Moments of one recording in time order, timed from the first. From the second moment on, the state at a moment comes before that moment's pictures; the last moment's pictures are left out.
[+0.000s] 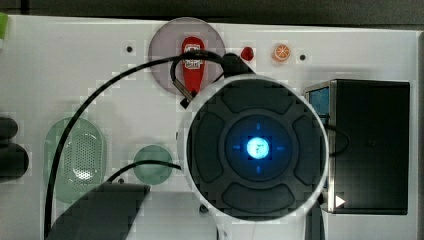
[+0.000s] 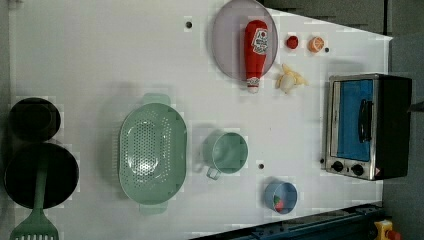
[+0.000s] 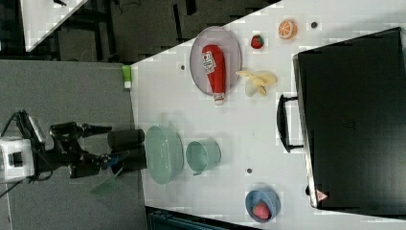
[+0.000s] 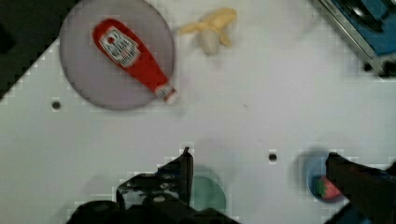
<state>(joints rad) -0.12 -0.20 0.11 -1.80 0.03 0.07 -0.02</state>
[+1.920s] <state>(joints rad) -0.07 0.62 0.17 -1.69 -0.06 0.63 -0.57</state>
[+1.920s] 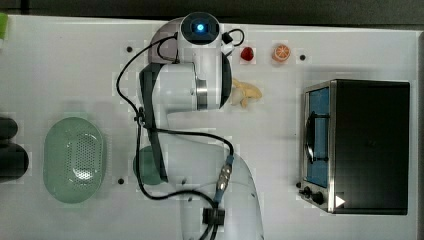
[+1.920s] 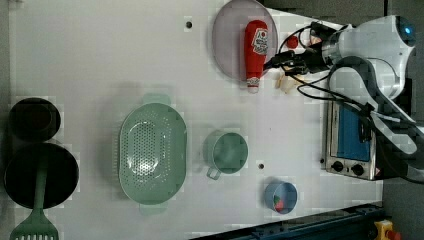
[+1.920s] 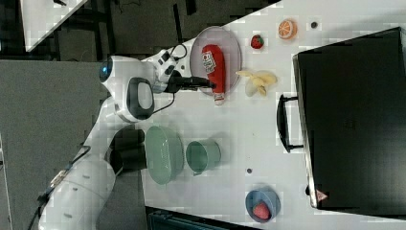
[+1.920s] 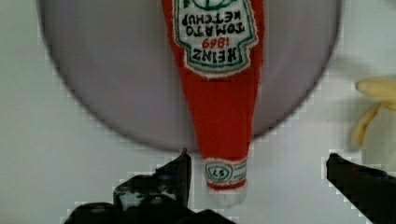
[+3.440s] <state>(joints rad) -0.05 0.81 0.16 -1.63 -0.10 0.91 -0.58</state>
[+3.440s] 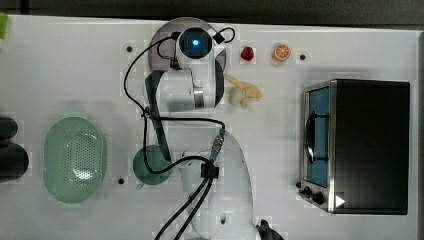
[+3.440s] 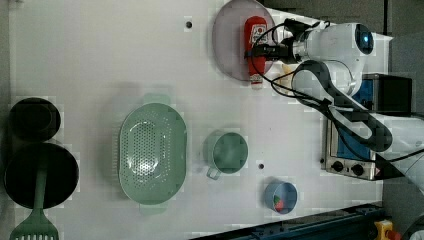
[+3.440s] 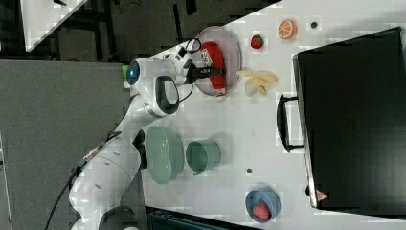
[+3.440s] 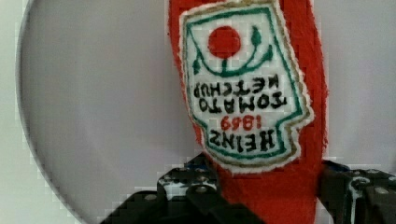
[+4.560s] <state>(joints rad) -0.13 0.32 0.14 -1.59 0.06 0.44 -0.54</state>
